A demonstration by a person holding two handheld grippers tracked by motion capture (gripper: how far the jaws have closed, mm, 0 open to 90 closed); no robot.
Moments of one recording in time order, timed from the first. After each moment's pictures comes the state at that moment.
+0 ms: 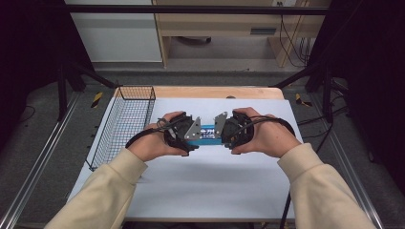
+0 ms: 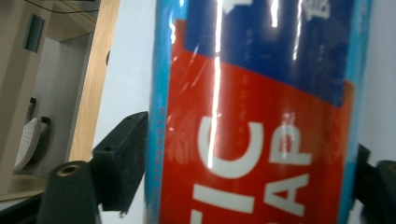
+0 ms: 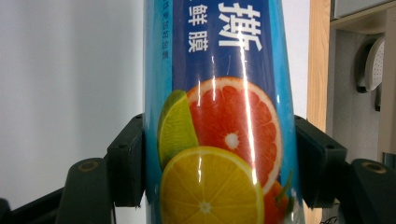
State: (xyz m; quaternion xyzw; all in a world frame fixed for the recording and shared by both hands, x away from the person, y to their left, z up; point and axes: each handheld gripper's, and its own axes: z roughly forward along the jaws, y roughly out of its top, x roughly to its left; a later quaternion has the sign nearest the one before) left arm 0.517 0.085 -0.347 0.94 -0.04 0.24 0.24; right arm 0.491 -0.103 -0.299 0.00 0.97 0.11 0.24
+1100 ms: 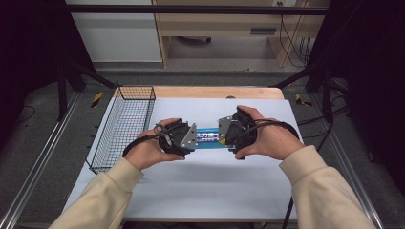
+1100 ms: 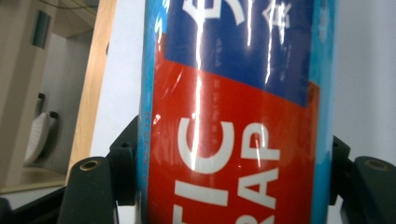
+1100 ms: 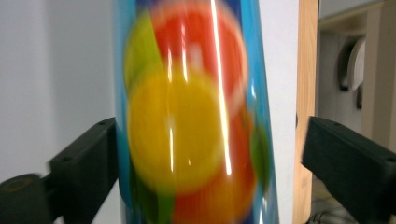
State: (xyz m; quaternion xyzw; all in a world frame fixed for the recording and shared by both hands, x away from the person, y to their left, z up) left arm 0.503 0.100 -0.354 0.94 -0.04 0.26 0.23; right arm 0.493 -0.116 -0.310 -0.01 0.96 0.11 0.27
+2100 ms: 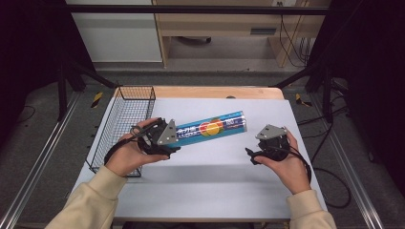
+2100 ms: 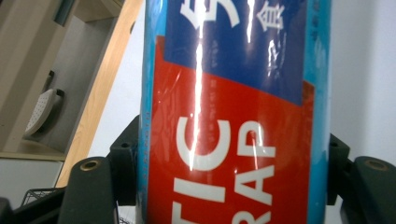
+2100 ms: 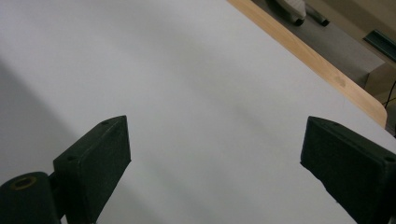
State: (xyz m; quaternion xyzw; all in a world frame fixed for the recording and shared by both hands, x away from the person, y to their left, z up) left arm 0.491 0.147 -0.339 0.93 0.04 0.26 0.27; right arm 0.485 -0.213 -0.400 0.33 0.84 0.31 0.30
